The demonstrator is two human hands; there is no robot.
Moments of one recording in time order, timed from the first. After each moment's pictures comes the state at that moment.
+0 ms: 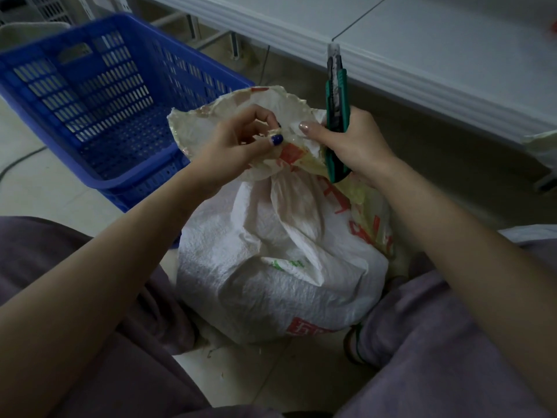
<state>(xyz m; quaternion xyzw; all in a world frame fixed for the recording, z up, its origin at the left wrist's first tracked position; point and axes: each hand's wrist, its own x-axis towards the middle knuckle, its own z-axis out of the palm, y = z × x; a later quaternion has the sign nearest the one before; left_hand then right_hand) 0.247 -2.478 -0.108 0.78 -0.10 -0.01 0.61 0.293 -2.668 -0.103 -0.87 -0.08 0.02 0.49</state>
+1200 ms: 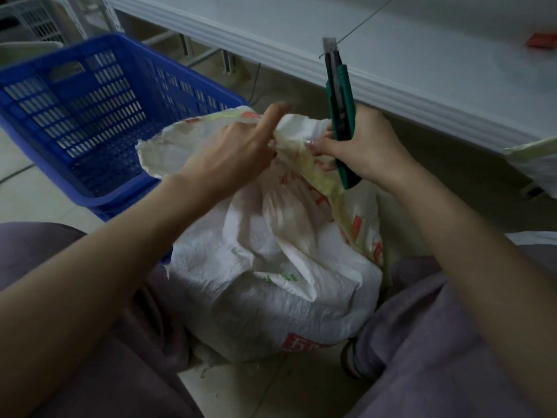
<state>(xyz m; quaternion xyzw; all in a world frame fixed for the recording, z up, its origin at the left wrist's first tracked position) 0.264 -2.493 -0.094 0.94 -0.25 0.18 0.14 0.285 -2.687 -0.076 -0.87 -0.10 0.02 0.48</state>
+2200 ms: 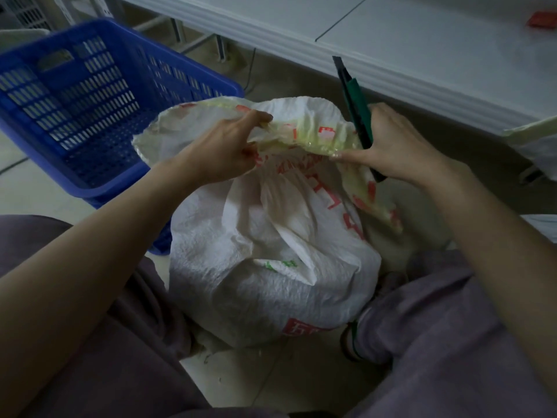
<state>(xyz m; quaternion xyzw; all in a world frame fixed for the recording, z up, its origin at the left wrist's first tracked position) 0.281 -2.474 -0.113 0.96 -0.21 0.06 0.18 0.287 -2.726 -0.084 -0.97 -0.14 0.01 0.20</state>
